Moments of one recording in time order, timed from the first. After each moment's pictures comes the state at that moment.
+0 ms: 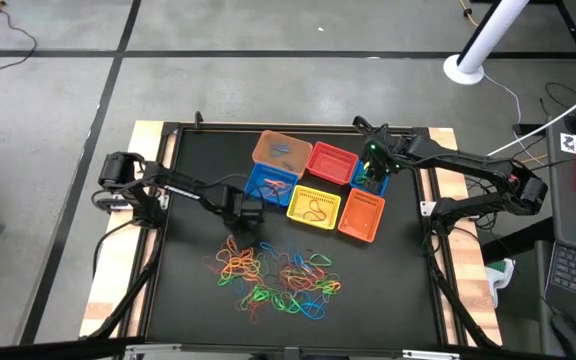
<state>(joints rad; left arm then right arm) -0.03 1.71 0.91 -0.69 0.00 -0.60 -0.58 1.25 0.82 -0.75 0.08 -0.14</state>
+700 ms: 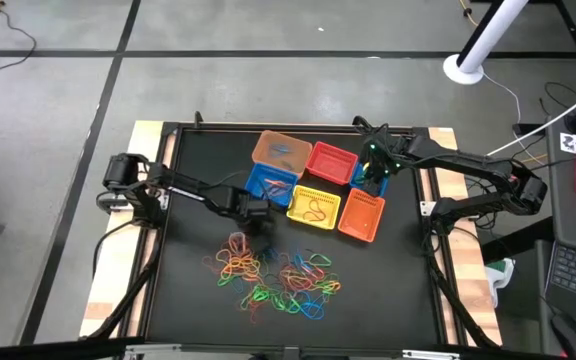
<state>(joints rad) -0.04 1.73 0.99 -0.45 0.04 -0.53 -0.58 1.25 0.82 -0.74 -0.07 -0.14</state>
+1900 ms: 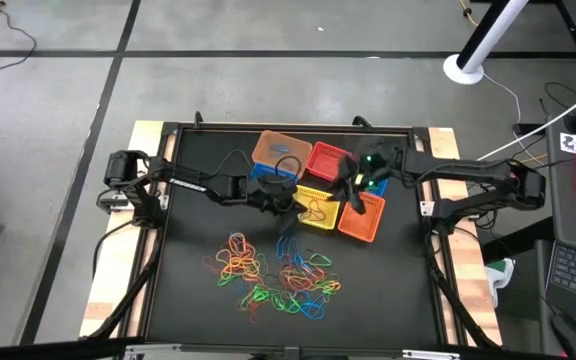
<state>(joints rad) 0.06 1.72 0.99 0.18 0.01 -0.48 -0.32 1.25 0.82 -0.21 -0.49 -0.08</state>
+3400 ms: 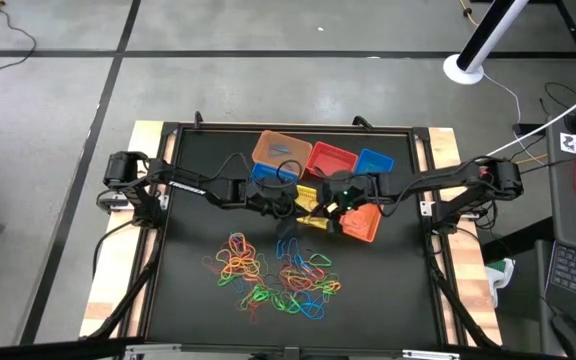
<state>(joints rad) 0.02 1.72 0.99 0.22 0.01 -0.39 -0.07 1.47 0.88 -0.13 -0.19 0.09</state>
